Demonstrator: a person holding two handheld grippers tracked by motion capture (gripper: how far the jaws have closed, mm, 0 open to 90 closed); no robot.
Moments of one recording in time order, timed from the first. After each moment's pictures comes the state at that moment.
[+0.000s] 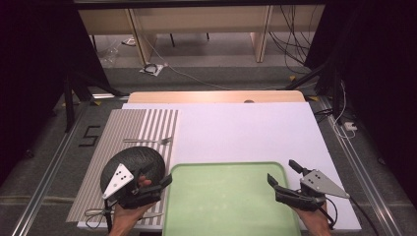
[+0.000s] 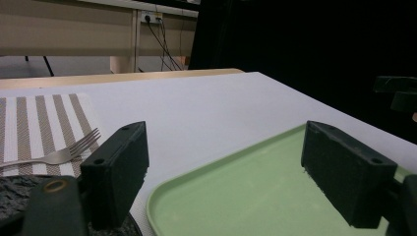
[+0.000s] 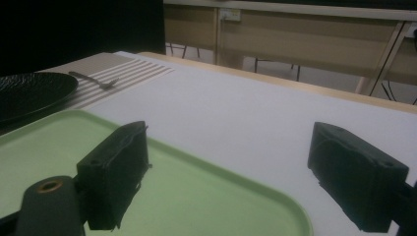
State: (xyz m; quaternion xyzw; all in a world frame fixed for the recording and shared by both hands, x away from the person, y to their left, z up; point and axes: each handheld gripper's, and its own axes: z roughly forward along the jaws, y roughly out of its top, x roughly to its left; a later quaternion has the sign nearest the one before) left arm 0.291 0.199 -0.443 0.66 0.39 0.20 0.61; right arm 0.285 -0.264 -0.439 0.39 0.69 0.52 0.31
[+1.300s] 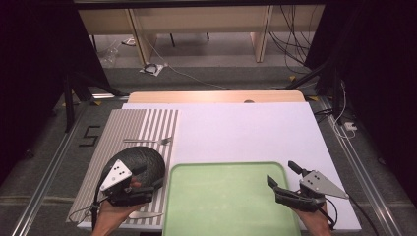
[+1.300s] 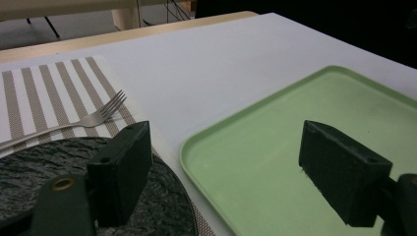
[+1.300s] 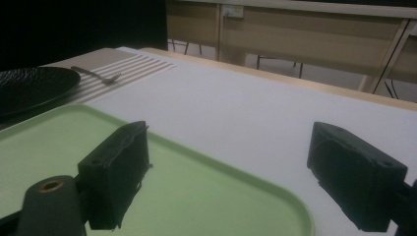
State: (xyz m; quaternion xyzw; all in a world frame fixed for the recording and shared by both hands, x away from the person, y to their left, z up) left arm 0.294 0.218 -0.425 0.74 0.39 0.20 0.50; right arm 0.283 -0.264 -0.441 0.39 0.70 0.52 0.30
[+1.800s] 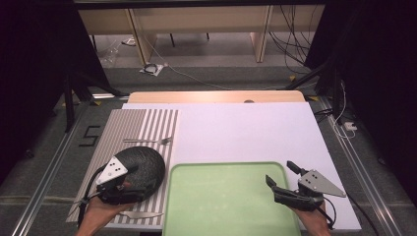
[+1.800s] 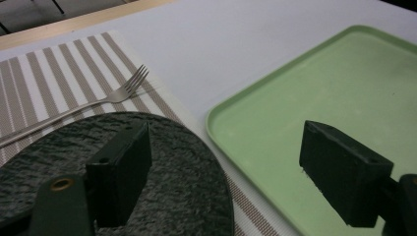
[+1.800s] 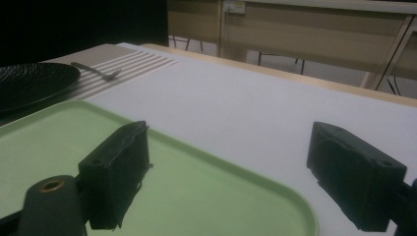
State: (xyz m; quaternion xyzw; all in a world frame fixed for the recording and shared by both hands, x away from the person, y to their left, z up) left arm 0.298 0.237 -0.415 0.78 0.39 0.20 0.44; right arm 0.286 -0.262 -0.443 0.39 0.70 0.51 0.30
